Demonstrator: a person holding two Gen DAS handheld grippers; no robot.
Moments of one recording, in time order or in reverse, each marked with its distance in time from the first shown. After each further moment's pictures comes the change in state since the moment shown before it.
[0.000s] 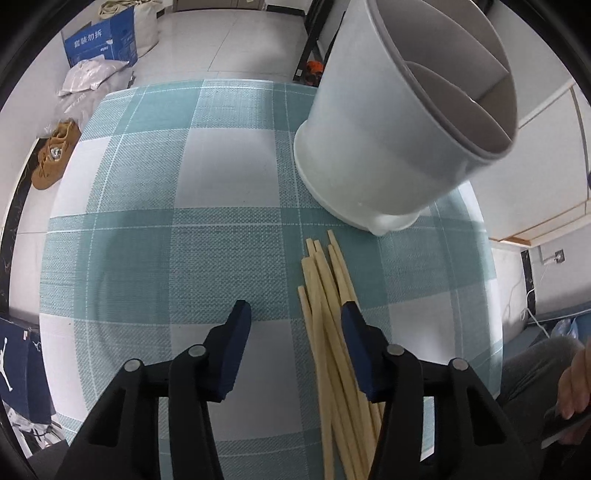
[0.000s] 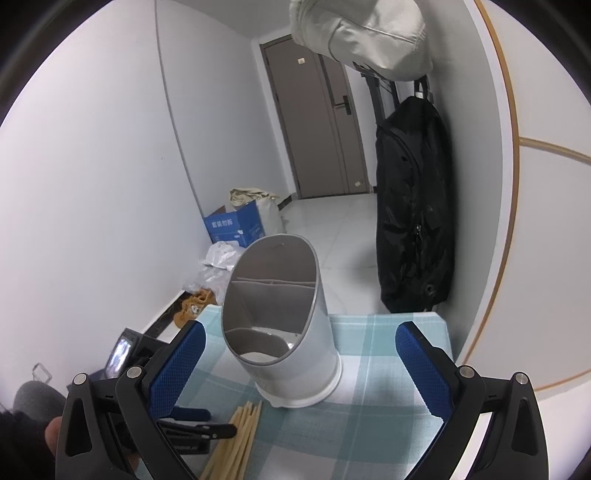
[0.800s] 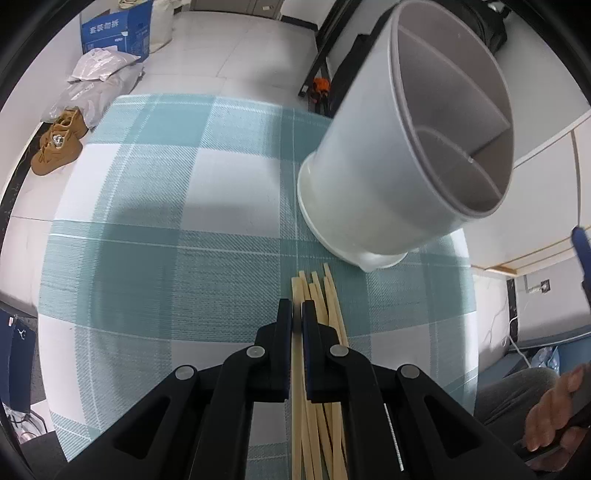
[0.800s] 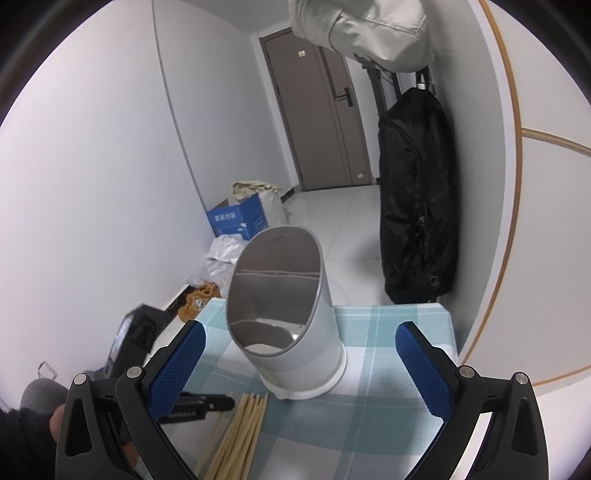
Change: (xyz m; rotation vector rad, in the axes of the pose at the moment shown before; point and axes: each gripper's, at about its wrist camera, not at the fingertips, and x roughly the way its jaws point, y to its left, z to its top) left arm -0.015 0.012 0.010 -0.088 -0.066 -0.057; right arm 0.003 0.003 -0.004 0.000 0.033 0.014
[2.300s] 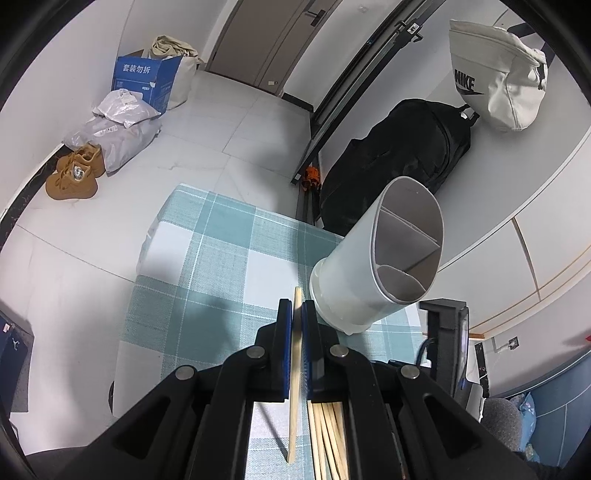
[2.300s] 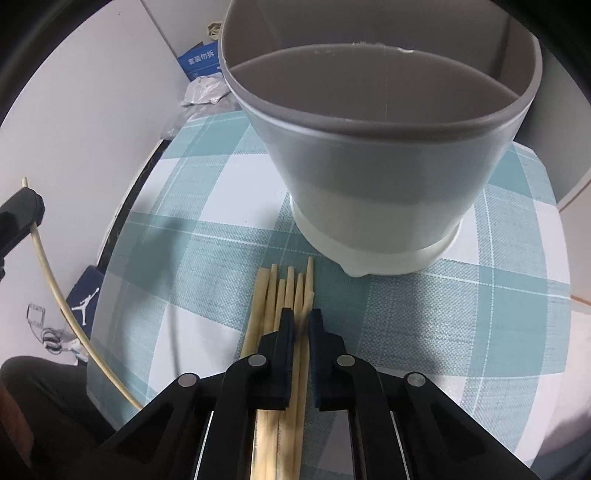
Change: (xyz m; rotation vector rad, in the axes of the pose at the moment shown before) left arm -0.081 0.040 0.000 -0.072 -0.317 -0.135; right arm 0.143 0.052 -0.078 0.028 0.653 -0.056
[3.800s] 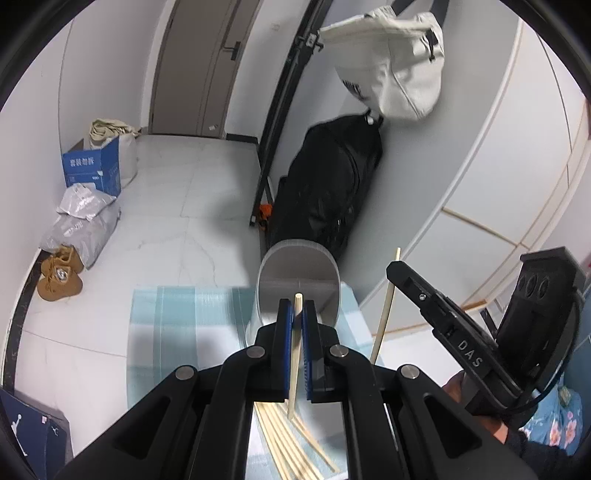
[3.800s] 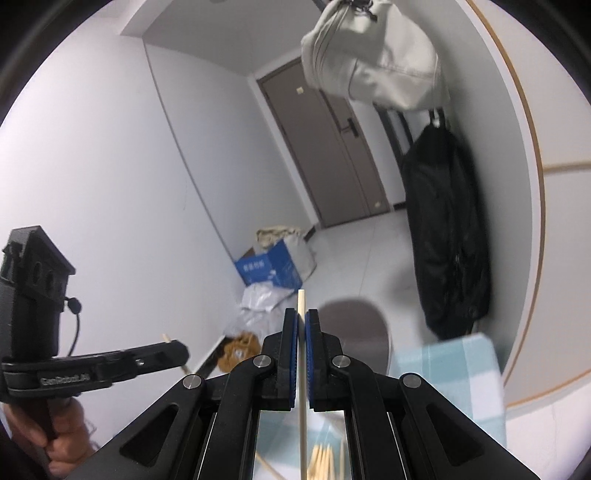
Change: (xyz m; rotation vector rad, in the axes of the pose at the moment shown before) left arm -0.061 -0.114 0.039 0.277 -0.091 -0.015; right arm -0.206 -0.032 0.014 0.066 -0.816 0.193
